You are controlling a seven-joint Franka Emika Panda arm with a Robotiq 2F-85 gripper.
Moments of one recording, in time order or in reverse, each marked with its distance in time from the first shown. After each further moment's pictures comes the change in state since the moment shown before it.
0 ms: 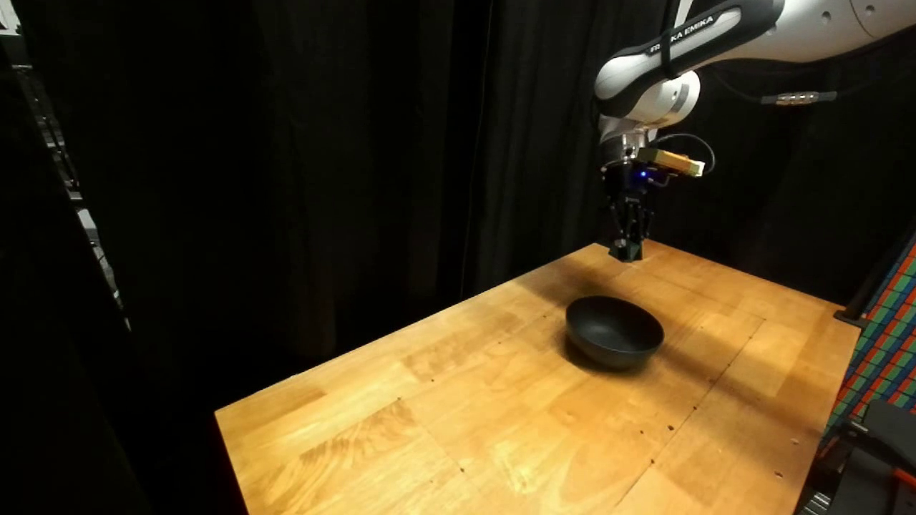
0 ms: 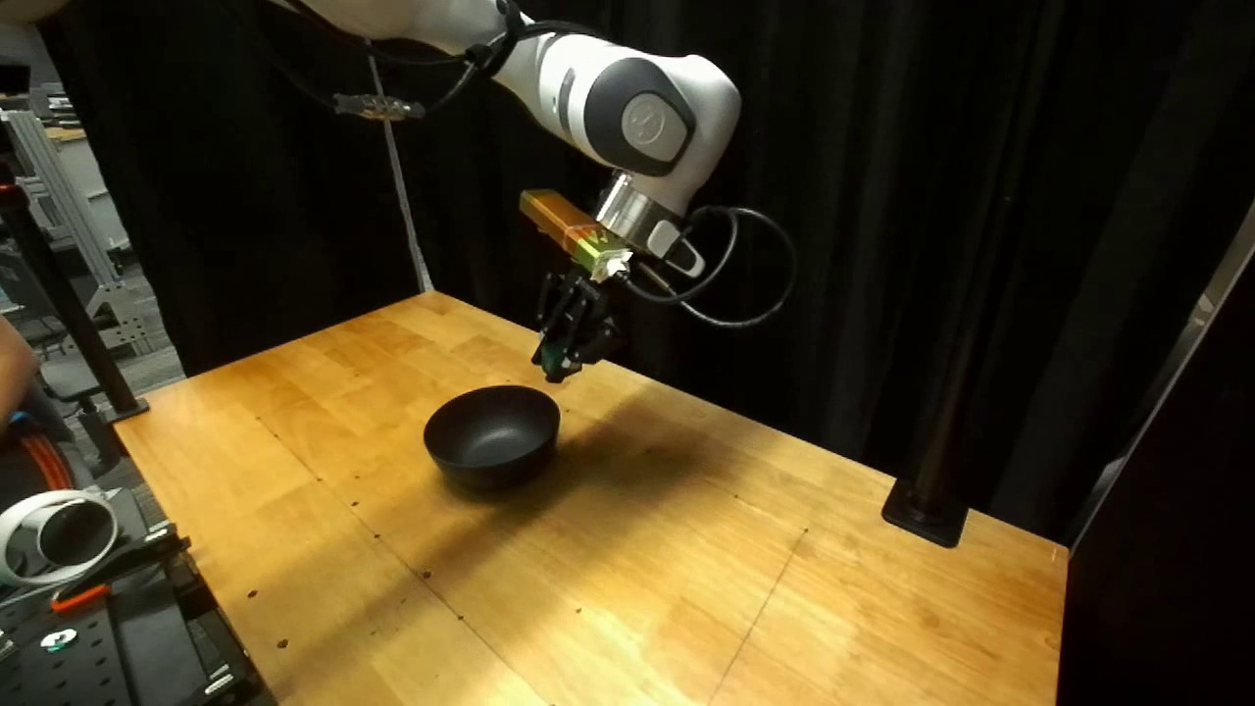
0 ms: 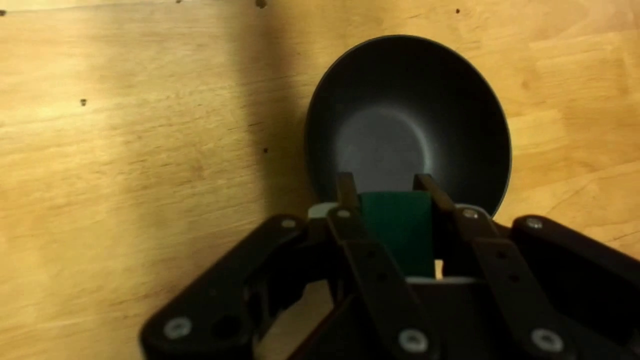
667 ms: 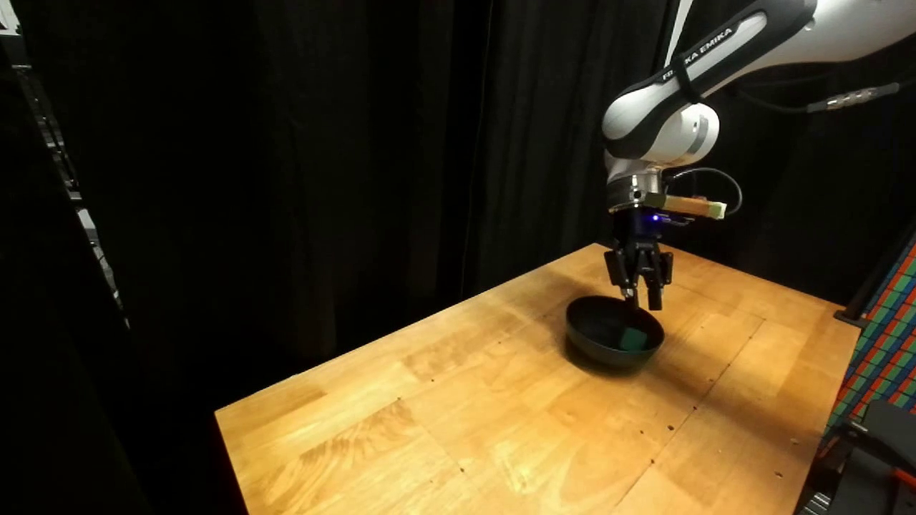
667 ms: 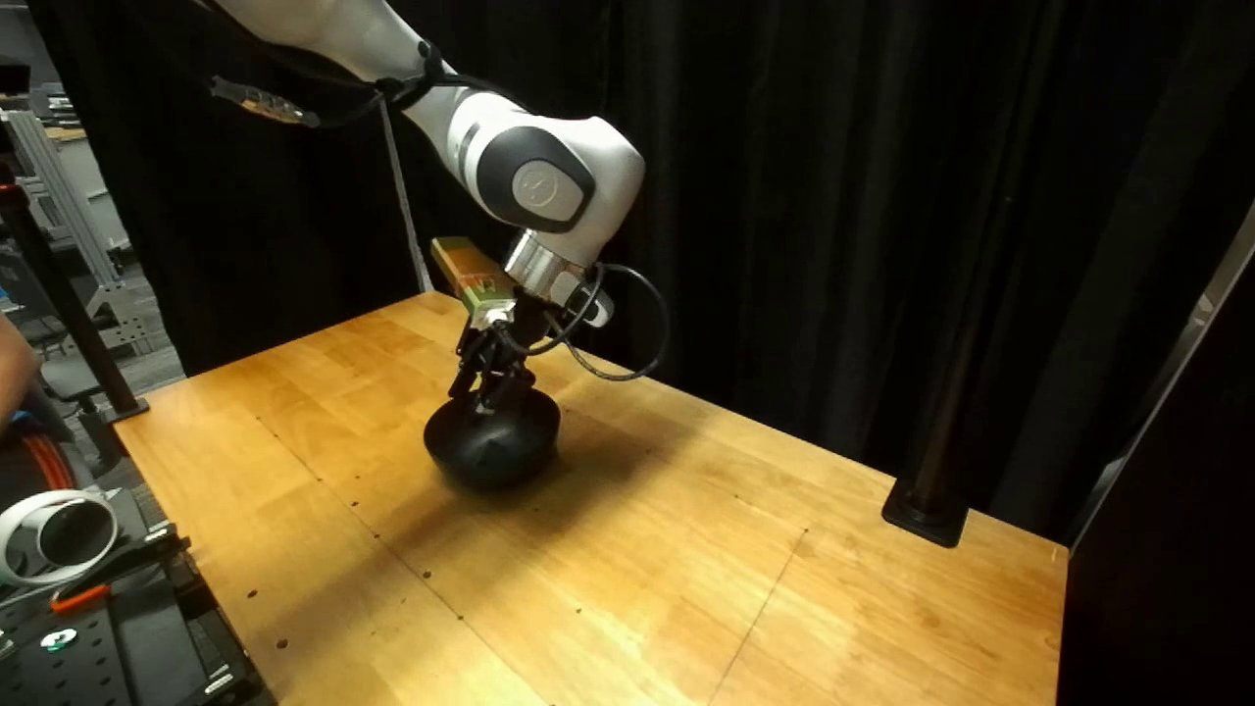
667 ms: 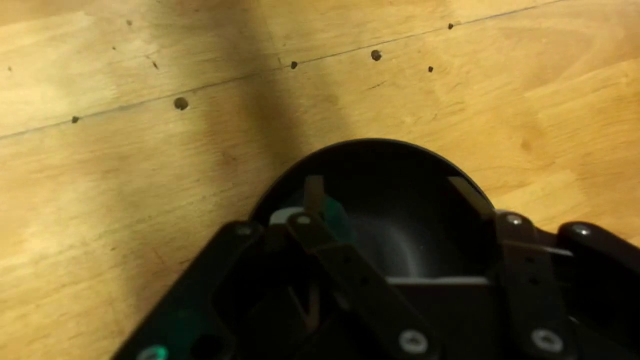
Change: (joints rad) arm 0.093 -0.219 -0.019 -0.502 0.074 0.278 0.123
